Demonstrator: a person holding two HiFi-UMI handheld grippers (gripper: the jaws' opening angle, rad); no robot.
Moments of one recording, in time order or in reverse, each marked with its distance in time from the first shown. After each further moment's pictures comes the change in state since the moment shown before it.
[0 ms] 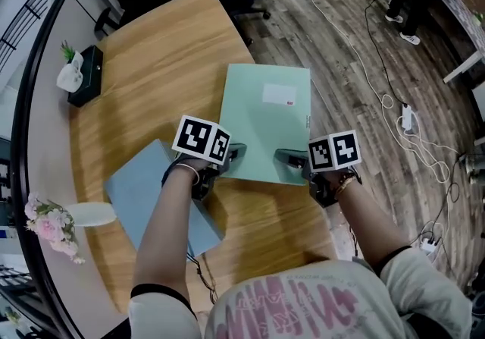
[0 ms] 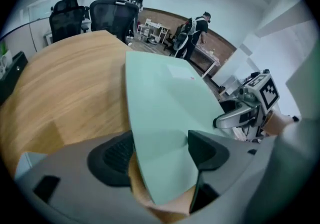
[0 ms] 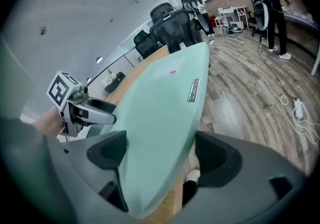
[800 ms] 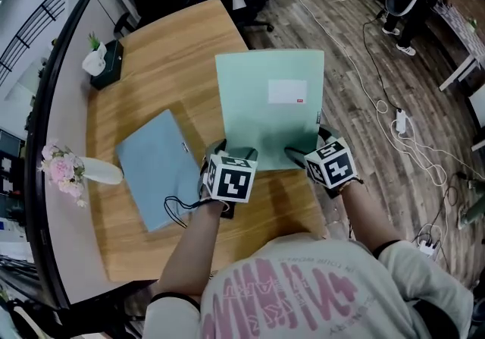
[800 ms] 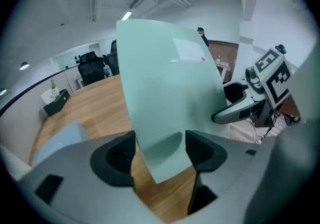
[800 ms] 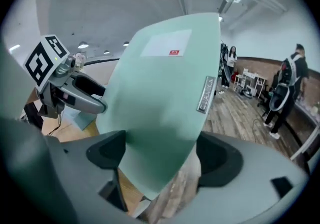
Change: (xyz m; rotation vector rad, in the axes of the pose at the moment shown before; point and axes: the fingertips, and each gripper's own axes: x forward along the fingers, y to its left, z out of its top) left arm -0.070 -0.126 -0.069 0.135 -0.350 0.374; right arm -0.111 0.022 -0.051 -0.579 -0.197 -0.213
